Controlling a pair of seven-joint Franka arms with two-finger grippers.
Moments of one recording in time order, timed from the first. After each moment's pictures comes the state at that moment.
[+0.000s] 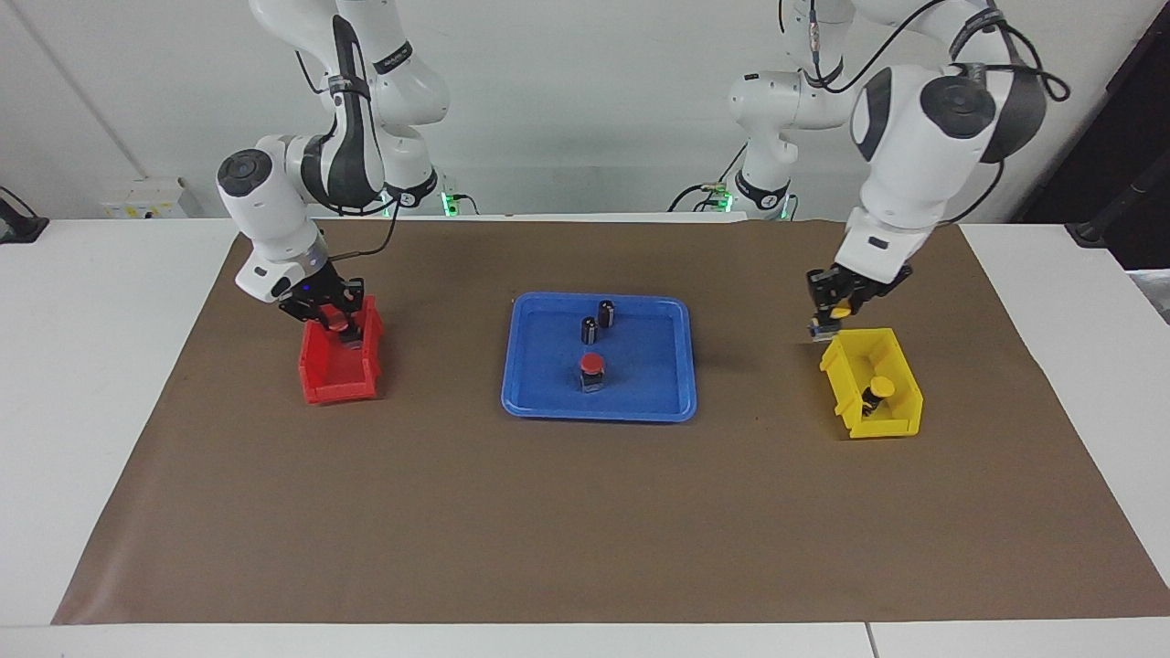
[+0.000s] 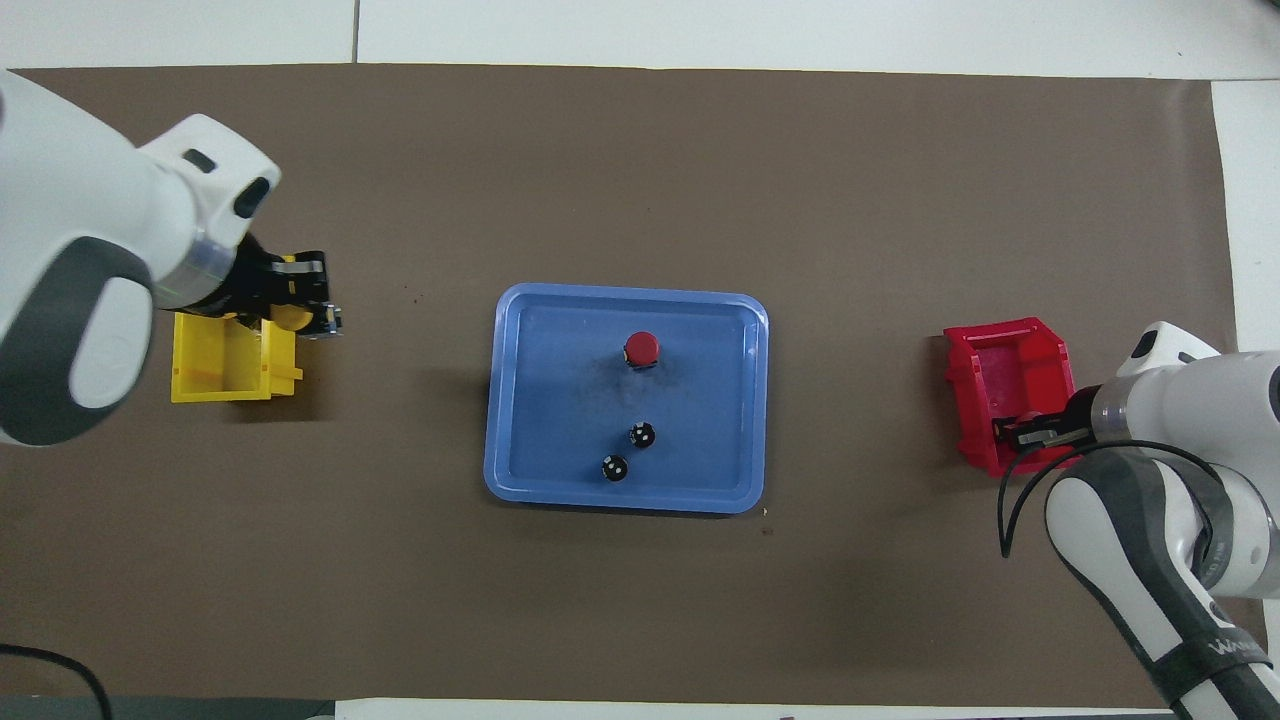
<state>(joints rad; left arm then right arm) -0.27 0.07 -0.10 -1.79 0.01 1.86 -0.44 -0.06 -0.15 -0.04 -2.47 0.00 2.30 -0.32</state>
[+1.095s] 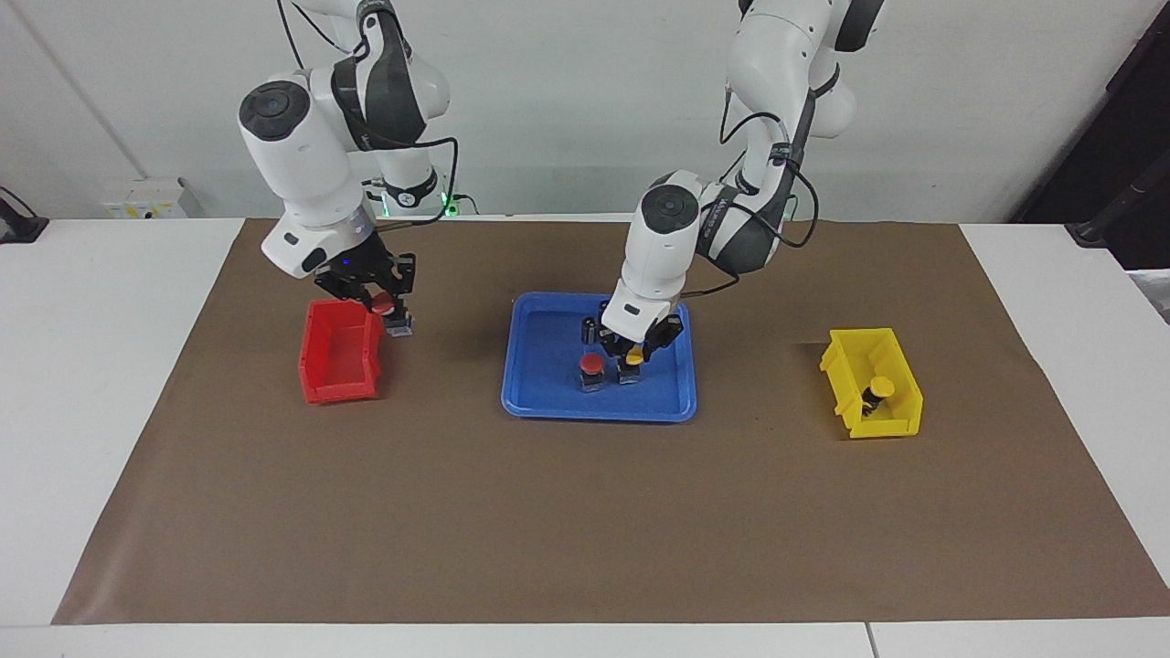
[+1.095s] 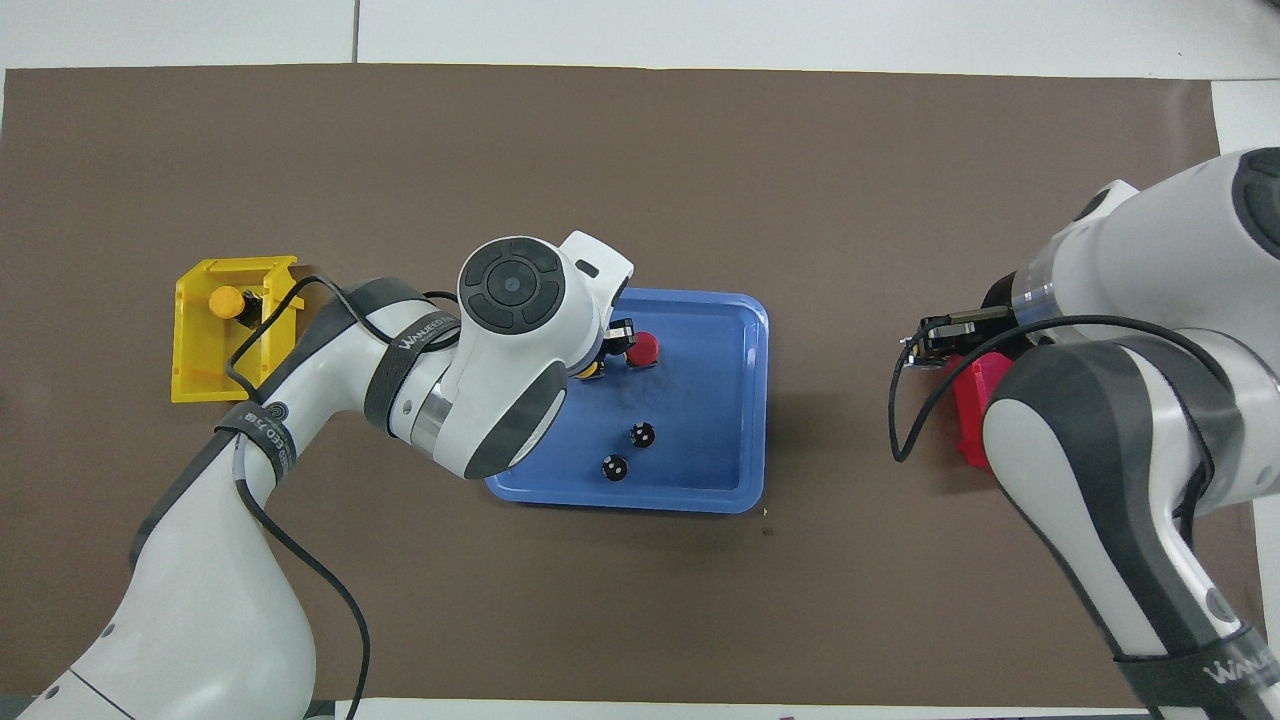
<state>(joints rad) -0.59 0.33 -0.09 -1.81 -0.01 2.17 -0.78 0.23 -0.02 -0.02 -1.94 0.05 1.90 0.15</state>
